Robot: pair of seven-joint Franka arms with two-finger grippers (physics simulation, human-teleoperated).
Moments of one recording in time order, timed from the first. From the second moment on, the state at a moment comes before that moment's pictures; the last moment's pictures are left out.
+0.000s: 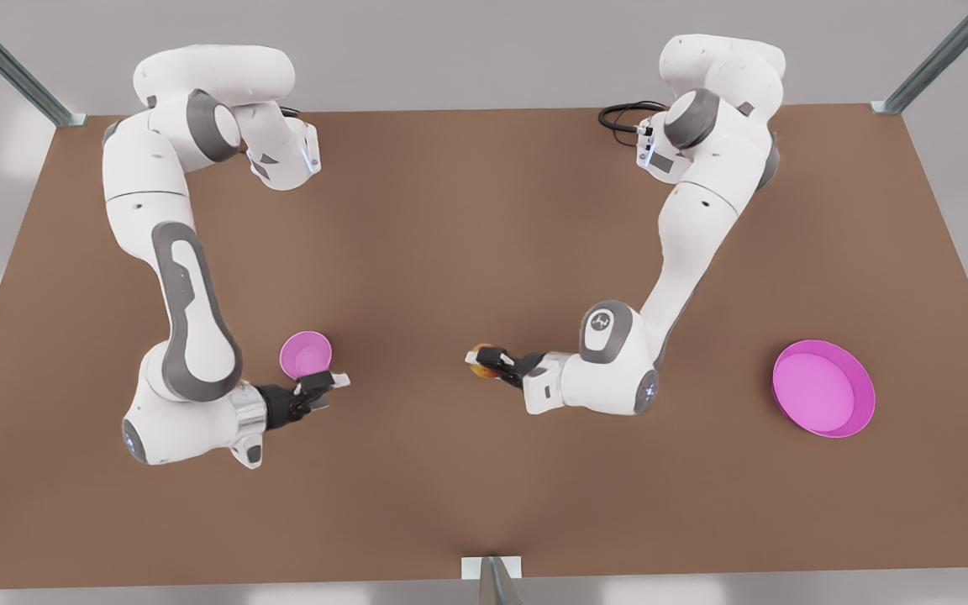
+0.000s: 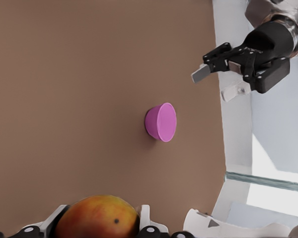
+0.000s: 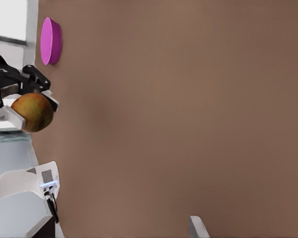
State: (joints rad) left arm -0.21 1.03 -0.54 -1.01 -0.61 2.03 0.11; right arm -0.05 0.89 0.27 -1.06 0.62 1.61 -0.46
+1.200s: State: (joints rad) left arm -0.24 1.16 -0.59 -0.93 -0.92 2.23 0.11; right arm -0.20 0.90 0.68 -1.46 1.20 2.19 -1.98
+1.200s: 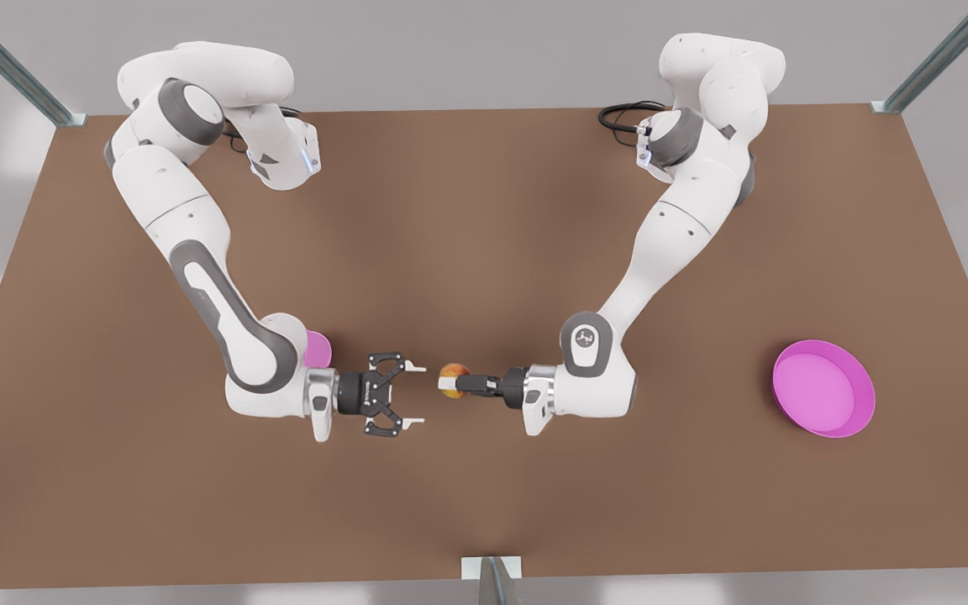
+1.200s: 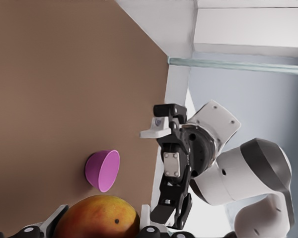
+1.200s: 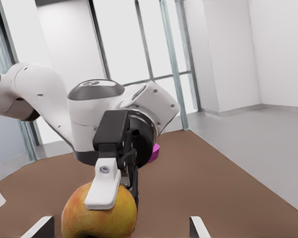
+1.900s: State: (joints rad) left arm -0.25 1.16 -0.59 -0.93 -0.92 2.31 0.14; right arm -0.17 0.98 0.72 -1.47 1.26 2.21 -2.24
